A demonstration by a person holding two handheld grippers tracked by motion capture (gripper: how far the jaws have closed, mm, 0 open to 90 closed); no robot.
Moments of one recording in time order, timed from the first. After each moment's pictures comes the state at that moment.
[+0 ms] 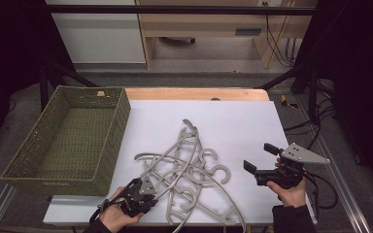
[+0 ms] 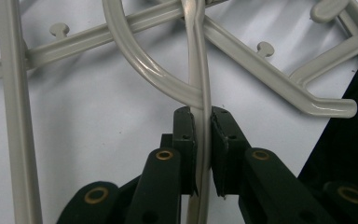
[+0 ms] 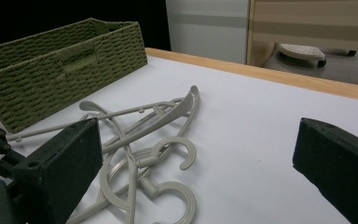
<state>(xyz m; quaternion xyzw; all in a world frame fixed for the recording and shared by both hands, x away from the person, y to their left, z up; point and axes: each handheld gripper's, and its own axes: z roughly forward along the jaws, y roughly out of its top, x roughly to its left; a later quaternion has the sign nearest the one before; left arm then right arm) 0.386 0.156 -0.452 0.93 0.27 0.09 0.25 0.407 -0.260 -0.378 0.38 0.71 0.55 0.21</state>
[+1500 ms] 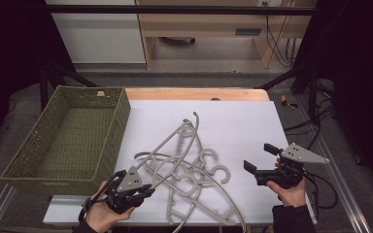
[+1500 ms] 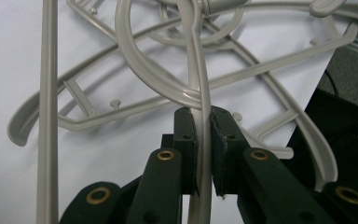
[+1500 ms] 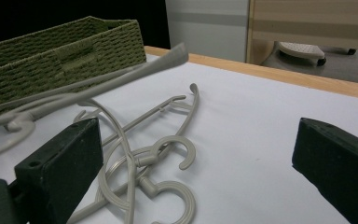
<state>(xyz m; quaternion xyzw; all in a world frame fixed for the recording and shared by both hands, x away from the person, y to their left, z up) 0.372 0.176 -0.384 0.89 0.26 0.13 0.36 0.408 -0.261 -0.379 0.39 0.71 0.55 0.21</state>
